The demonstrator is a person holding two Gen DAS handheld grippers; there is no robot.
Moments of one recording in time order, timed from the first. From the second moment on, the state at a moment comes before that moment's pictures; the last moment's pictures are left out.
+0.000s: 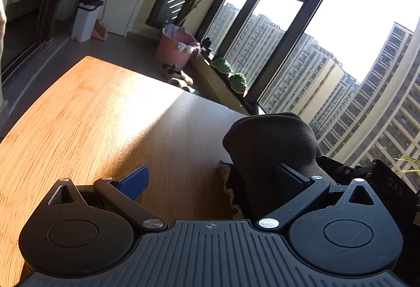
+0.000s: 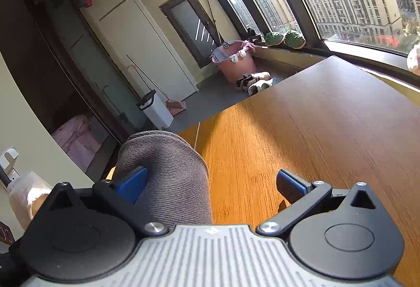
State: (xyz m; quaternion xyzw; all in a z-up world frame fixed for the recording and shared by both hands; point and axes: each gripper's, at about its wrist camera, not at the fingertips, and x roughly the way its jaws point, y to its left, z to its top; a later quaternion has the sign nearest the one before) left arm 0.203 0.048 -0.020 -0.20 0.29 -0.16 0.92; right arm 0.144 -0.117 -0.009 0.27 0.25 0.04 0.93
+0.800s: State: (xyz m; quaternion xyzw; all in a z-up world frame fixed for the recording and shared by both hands) left arm 0.210 0.053 -0.023 -0.22 0.29 -0.19 0.91; right arm 0.151 -0.126 -0.015 0.31 0.25 0.06 0.91
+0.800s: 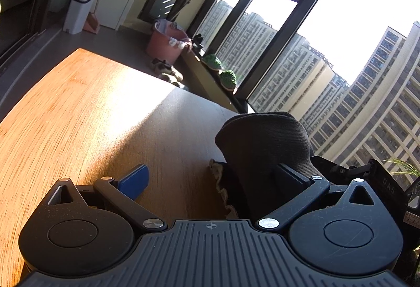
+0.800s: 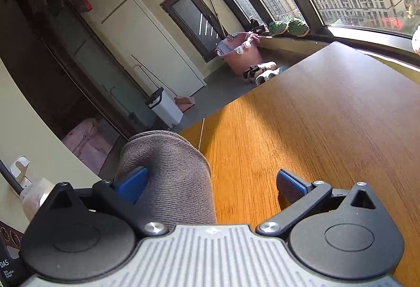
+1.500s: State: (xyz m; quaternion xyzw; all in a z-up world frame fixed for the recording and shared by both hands) left arm 0.202 0.038 -0.015 -0.14 0.29 -0.14 0.94; right arm 0.138 -0.082 0.016 0.14 0.25 0.03 0.96
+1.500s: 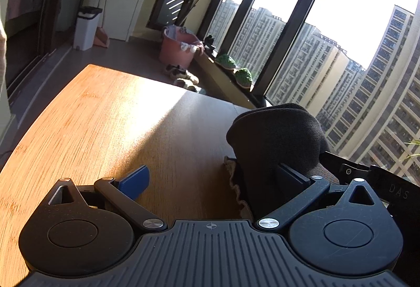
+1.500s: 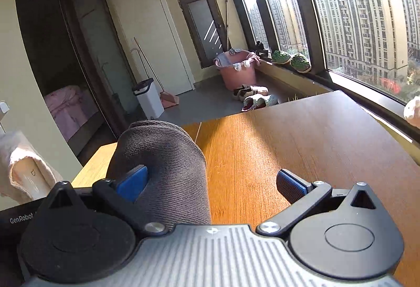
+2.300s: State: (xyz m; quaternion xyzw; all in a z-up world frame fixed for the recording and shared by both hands) left arm 0.215 0.082 -0.013 -0.23 0.26 -0.20 0.92; right arm 0.176 -0.097 -0.002 0.28 0.25 0.04 0.93
